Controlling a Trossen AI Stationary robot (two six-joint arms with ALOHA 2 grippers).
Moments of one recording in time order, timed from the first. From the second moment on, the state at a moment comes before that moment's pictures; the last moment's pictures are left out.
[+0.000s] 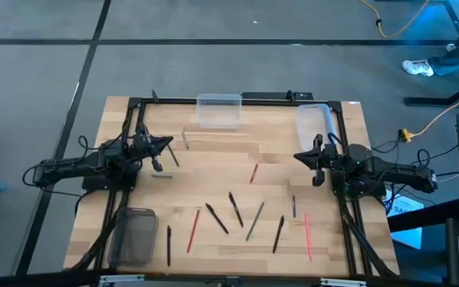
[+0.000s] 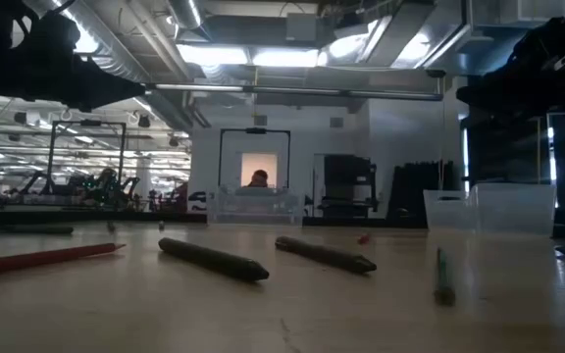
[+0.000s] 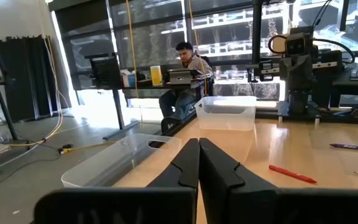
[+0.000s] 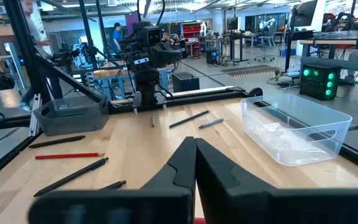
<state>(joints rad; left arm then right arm) 0.17 0.01 0.01 0.09 -0.31 0.09 -0.12 0.01 0.01 0.02 0.02 0.10</state>
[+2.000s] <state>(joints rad) 0.17 0.01 0.01 0.14 -0.29 -0.02 -0.12 0.01 0.01 0.16 0.42 0.31</state>
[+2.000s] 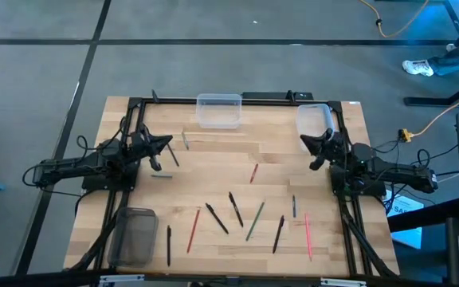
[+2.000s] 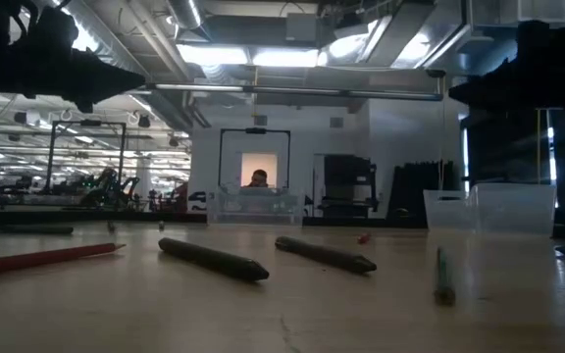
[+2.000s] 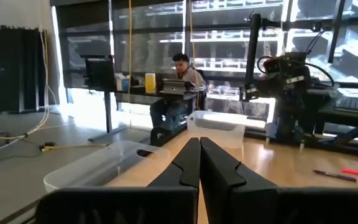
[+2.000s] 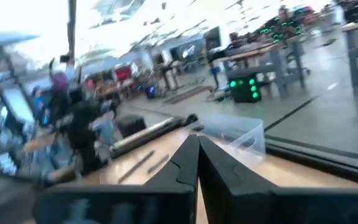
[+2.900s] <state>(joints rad) 0.22 0.15 0.01 0.22 -0.43 0.06 -0.15 0.36 0.01 0.38 0.45 0.45</state>
